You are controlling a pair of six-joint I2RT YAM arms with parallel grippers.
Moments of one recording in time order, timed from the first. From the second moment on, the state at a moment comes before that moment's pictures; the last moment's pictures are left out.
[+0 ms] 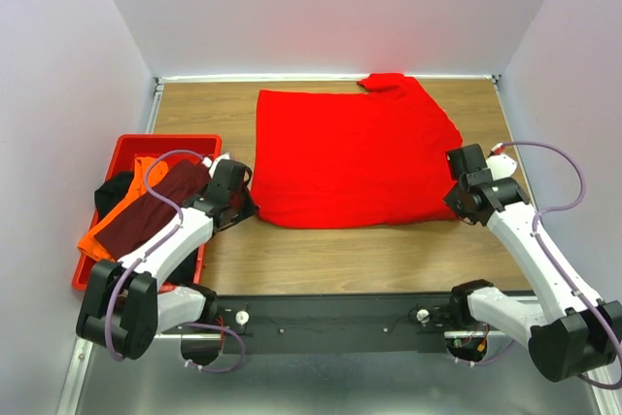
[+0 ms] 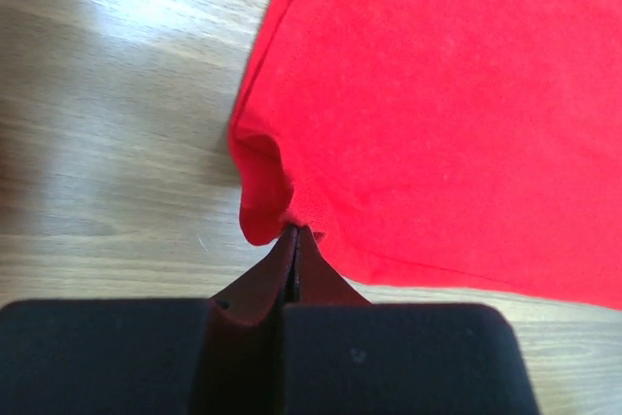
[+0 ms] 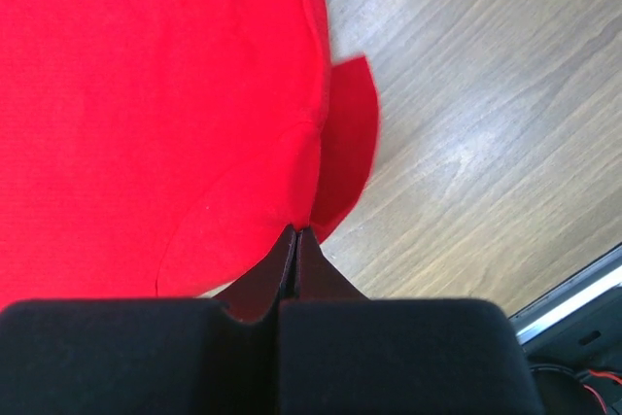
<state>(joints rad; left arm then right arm) -0.35 1.17 0.61 -0.35 -0.07 -0.76 0.25 1.02 0.89 -0.95 0.48 0.89</state>
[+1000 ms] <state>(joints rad) -0.29 1.62 1.10 -0.32 -0.09 -0.73 0.18 1.72 1.30 -0.65 0.53 0.77</state>
